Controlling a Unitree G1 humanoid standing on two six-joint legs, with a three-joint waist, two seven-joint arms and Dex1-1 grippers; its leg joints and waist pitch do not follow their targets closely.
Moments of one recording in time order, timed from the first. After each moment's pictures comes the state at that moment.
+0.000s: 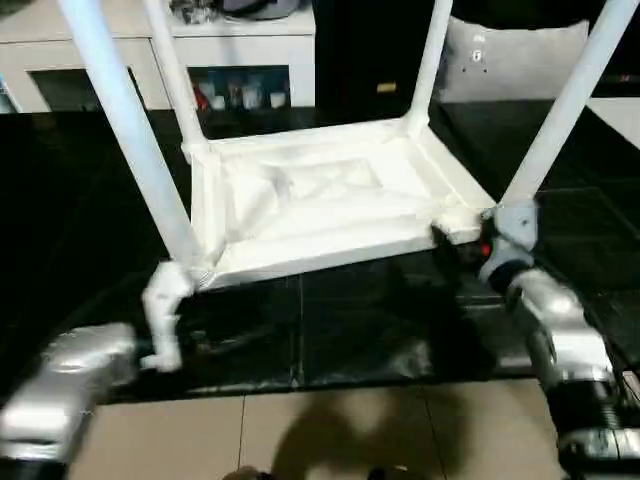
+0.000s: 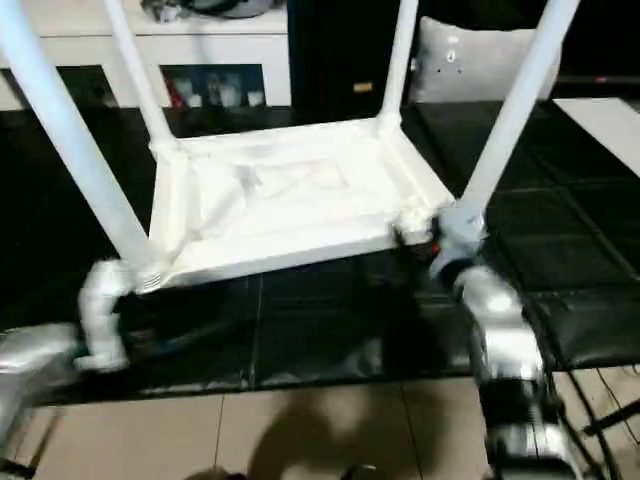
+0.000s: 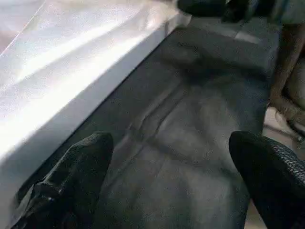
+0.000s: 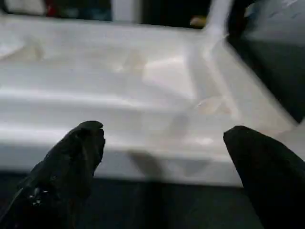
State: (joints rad) left arm -0.05 0.59 0.04 0.03 -0.40 0.33 -1.06; right arm -0.37 -0.32 -0.06 0.40 0.17 0.17 0.37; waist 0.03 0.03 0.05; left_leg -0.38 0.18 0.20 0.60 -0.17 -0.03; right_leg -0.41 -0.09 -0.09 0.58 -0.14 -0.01
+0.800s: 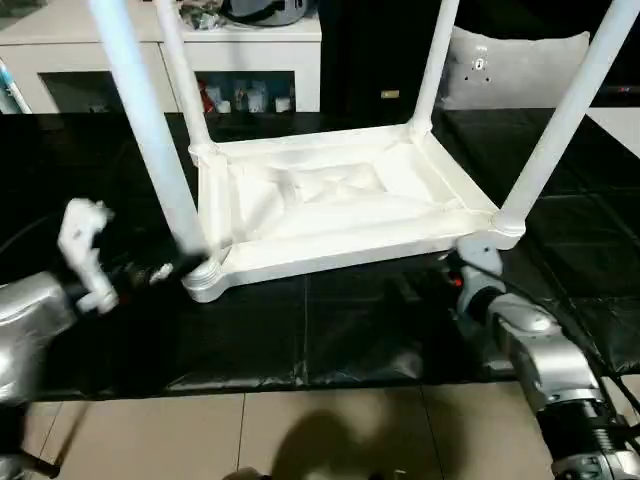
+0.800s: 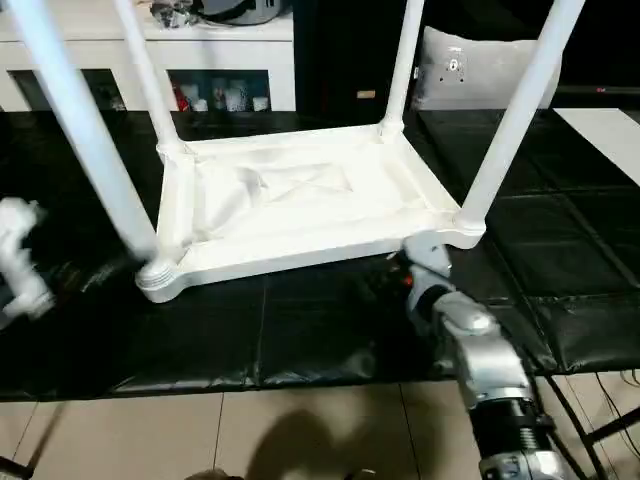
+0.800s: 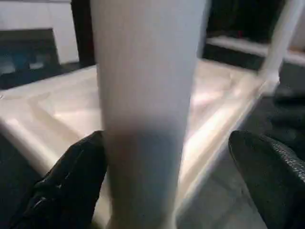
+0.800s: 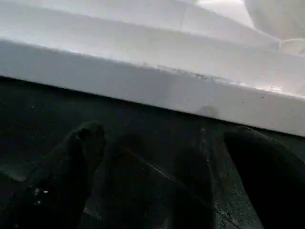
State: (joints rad) left arm -0.36 0.52 0.19 0.34 -0.42 0.23 -0.93; right arm -0.33 -0.30 0.05 0.37 0.08 0.33 0.35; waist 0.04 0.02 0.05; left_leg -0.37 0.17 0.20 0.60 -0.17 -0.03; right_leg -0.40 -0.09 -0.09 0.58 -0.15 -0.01
